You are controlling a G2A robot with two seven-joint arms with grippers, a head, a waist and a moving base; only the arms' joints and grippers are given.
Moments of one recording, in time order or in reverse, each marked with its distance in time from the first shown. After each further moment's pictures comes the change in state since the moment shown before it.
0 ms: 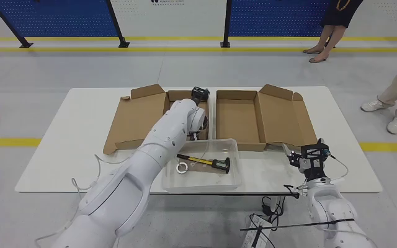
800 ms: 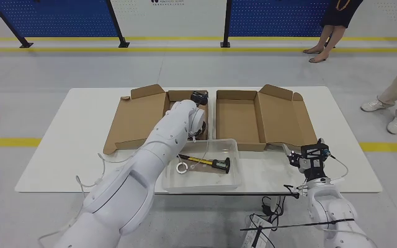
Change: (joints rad) left arm -0.033 -0.046 0.001 0.131 -0.009 -0.032 -0.019; right arm 0.000 0.000 0.000 0.000 0.000 0.000 0.000
